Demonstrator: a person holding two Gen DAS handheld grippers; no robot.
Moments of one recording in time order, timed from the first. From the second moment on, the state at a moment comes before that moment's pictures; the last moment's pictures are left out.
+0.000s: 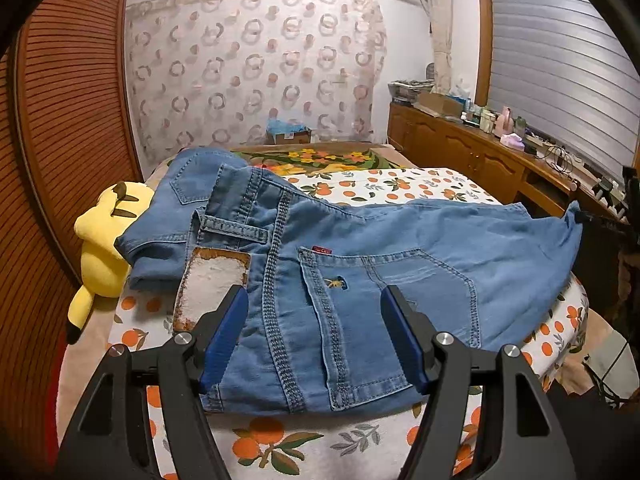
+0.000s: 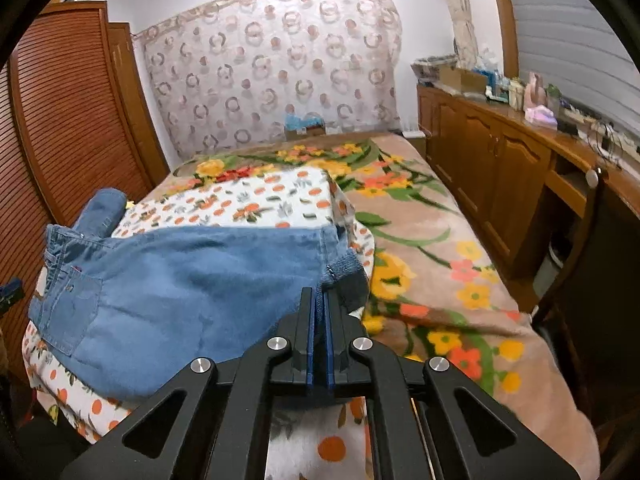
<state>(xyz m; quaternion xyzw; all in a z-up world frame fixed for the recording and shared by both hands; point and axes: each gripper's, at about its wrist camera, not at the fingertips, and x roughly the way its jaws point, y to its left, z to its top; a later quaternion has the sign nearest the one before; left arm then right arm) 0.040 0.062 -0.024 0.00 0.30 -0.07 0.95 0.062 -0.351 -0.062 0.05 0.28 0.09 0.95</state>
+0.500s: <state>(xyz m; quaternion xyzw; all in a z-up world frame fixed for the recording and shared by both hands) 0.037 0.074 -0.025 -0.01 0.30 -0.06 0.95 0.056 -0.252 0.011 -0.03 0.20 0.21 0.96</state>
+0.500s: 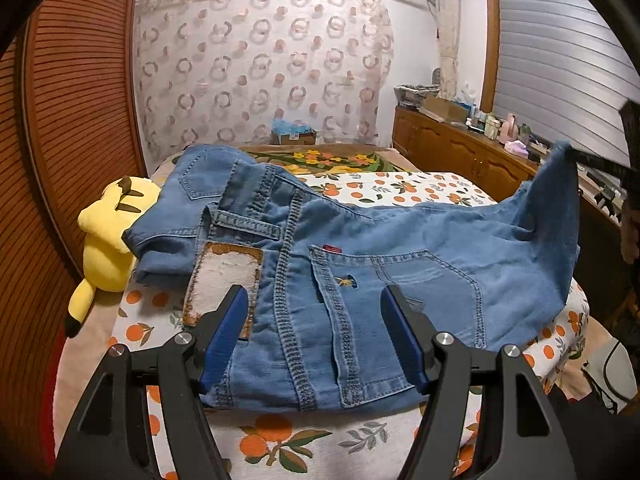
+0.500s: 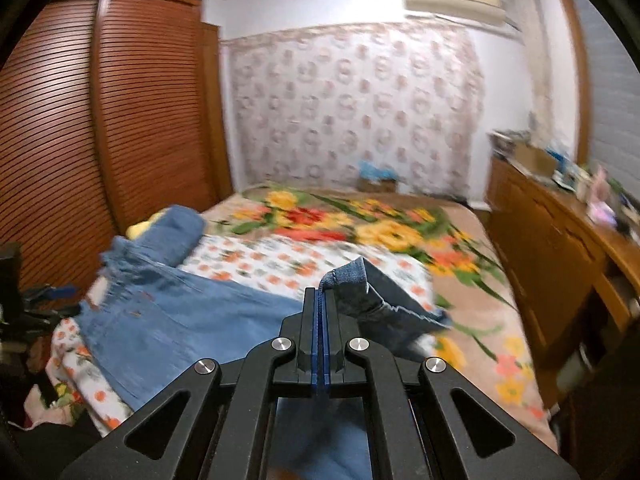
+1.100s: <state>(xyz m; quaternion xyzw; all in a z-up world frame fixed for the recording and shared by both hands) 0.024 0.110 -0.020 -0.03 0.29 -0.03 0.96 0.061 -0.047 0.026 -0.10 0.22 0.41 0.88</state>
